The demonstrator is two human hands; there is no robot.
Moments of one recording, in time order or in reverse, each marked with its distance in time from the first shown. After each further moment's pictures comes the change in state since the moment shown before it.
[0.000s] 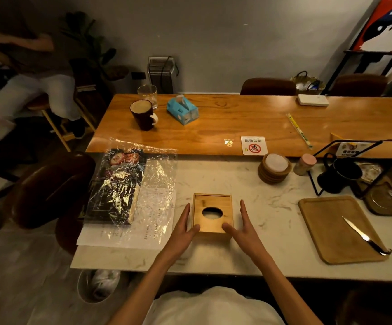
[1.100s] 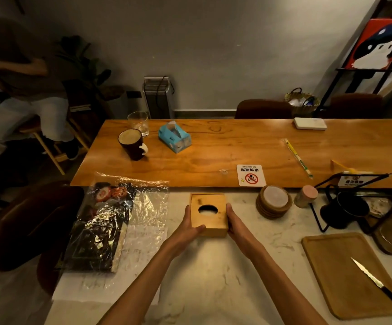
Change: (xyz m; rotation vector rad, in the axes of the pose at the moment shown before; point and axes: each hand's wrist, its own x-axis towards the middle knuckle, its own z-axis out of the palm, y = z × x) left_hand 0.152 0.040 -0.007 0.014 -0.124 -0.150; right_hand 0.125 -0.071 -0.021 0.292 -0.117 0.204
